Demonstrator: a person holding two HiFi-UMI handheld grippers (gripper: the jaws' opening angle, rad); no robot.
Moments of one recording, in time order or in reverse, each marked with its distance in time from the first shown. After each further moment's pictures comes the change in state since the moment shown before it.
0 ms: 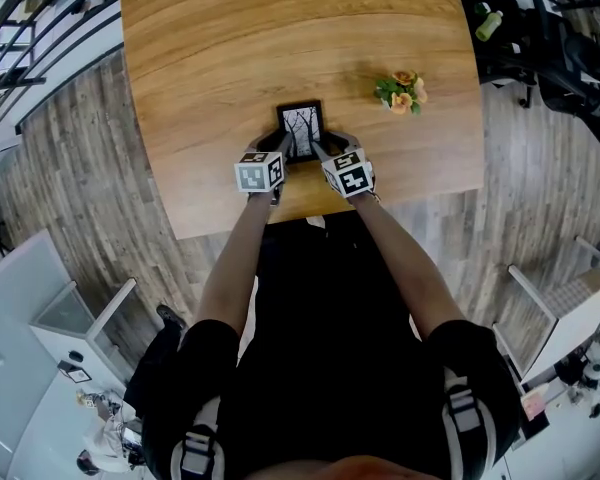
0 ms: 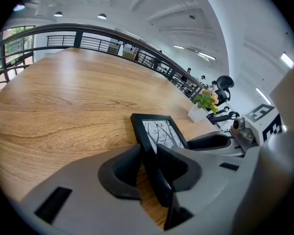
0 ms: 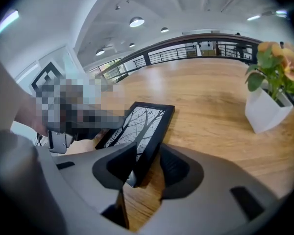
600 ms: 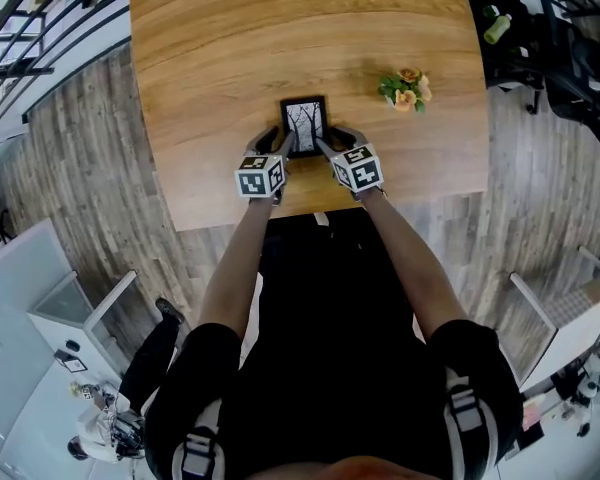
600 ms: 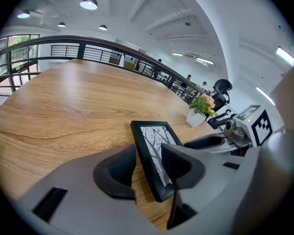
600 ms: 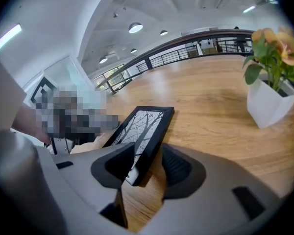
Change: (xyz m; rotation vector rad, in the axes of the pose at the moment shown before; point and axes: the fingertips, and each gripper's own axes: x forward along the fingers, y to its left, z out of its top) left arm -0.019 -0.005 0.005 0.022 -0.113 0.031; right arm -0.005 -0.002 0.000 0.040 -0.045 0.094
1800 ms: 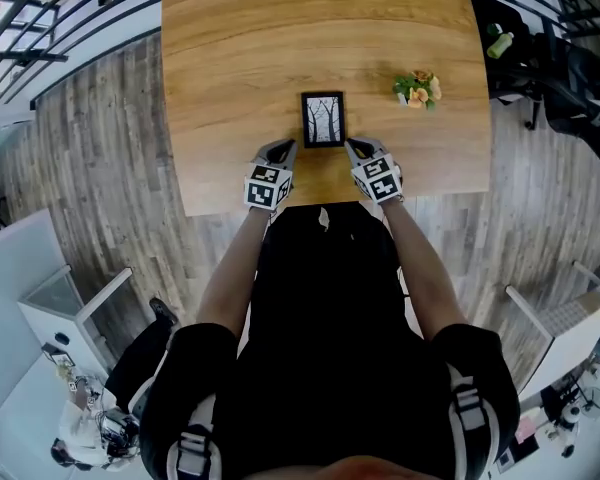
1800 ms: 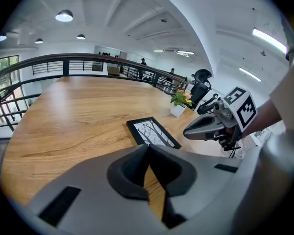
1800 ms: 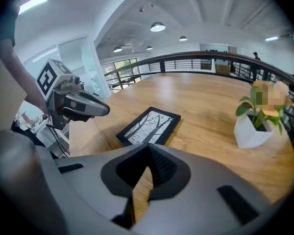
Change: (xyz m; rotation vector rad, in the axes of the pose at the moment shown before) left arm -0.066 -0.015 -0.014 0.224 0.011 -0.071; right arm -0.047 0.023 -0.004 -0.257 0.009 -0.063
